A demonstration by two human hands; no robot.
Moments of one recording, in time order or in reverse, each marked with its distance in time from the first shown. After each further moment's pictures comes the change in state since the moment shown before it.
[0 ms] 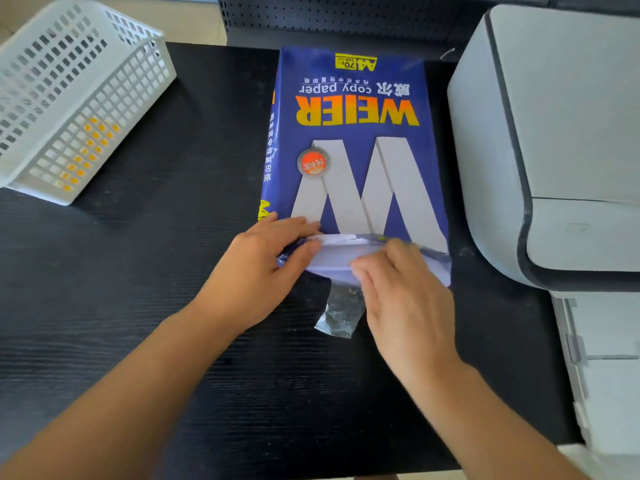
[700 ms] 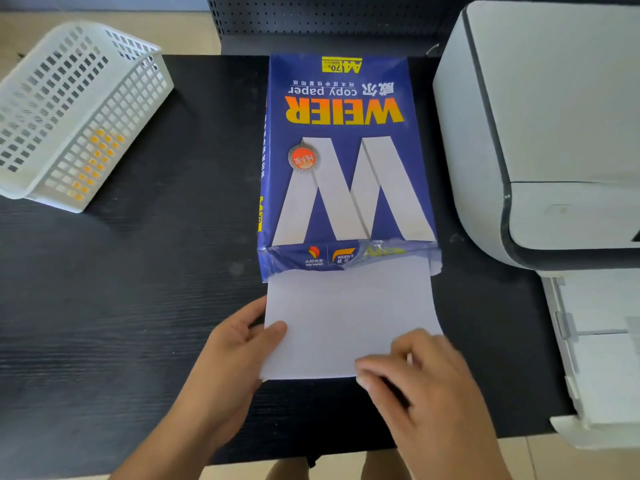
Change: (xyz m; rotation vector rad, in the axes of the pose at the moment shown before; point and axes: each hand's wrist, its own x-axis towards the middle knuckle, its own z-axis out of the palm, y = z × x) left_hand -0.095 0.033 0.002 -0.908 -0.052 -0.848; right_hand -0.098 -0.009 -0.048 0.282 -0.195 0.134
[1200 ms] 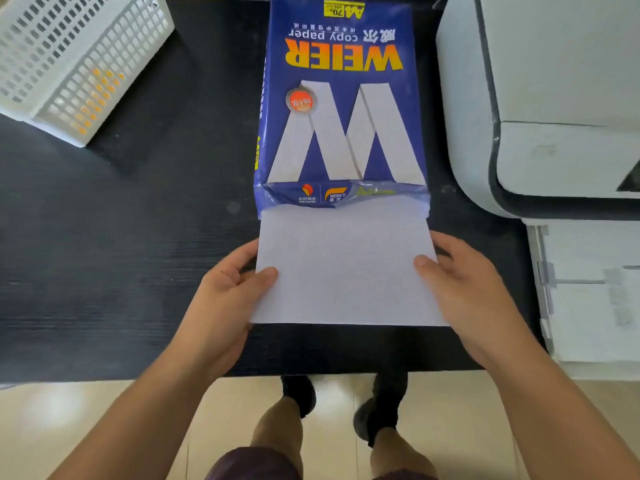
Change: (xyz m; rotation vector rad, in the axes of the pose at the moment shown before) left_hand -0.014 -0.029 0.001 0.002 0.062 0.122; right_hand 0.025 0.038 -0.036 0.660 -0.147 0.683
